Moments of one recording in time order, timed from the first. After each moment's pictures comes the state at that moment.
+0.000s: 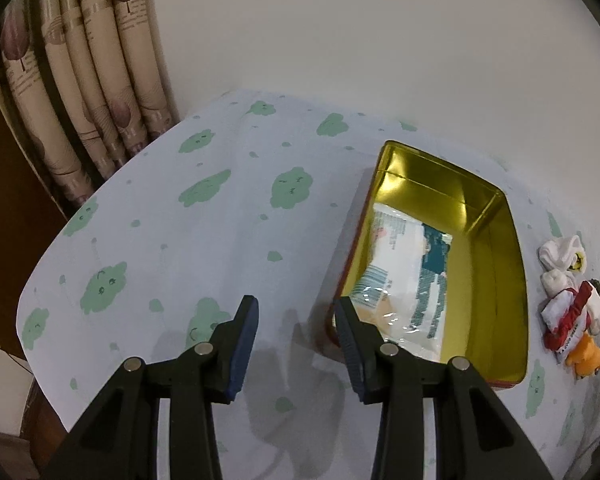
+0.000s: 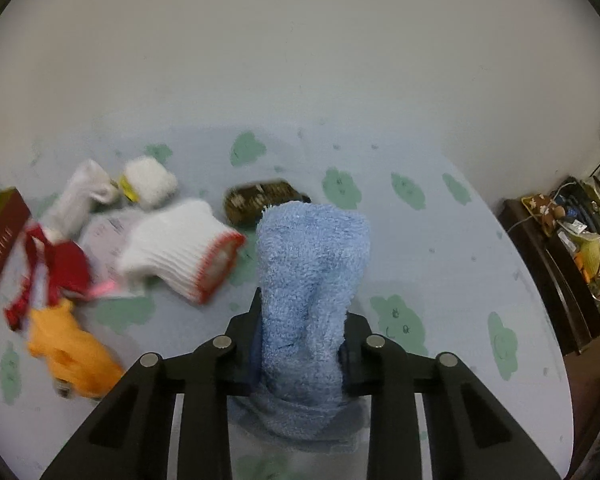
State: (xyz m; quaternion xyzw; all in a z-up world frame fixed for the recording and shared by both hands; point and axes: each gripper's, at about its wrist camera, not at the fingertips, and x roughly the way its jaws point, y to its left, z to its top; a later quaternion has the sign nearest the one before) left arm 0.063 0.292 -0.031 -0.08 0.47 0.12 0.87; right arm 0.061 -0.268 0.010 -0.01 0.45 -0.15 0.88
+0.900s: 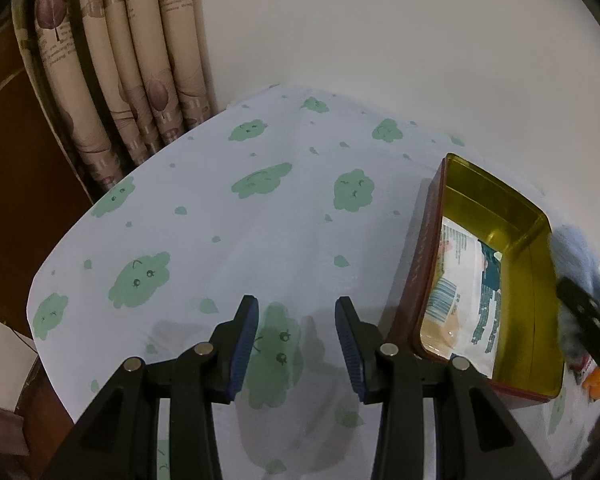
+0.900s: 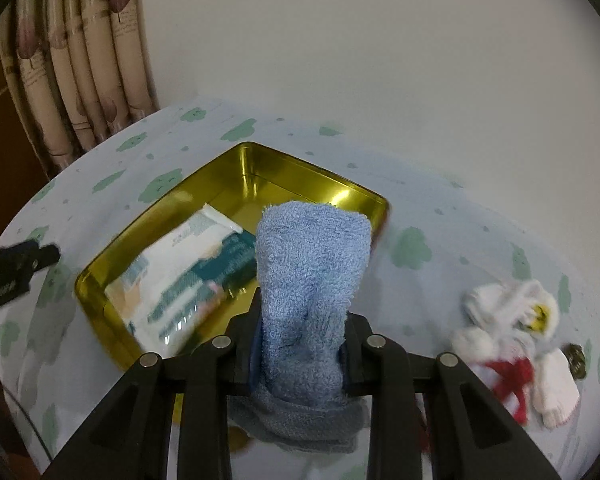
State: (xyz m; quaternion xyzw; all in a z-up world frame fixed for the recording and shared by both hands) left arm 0.059 0.335 -0.043 -0.10 0.46 0.17 0.87; right arm 0.131 0.081 0.021 -0.12 0.47 0.18 0.86
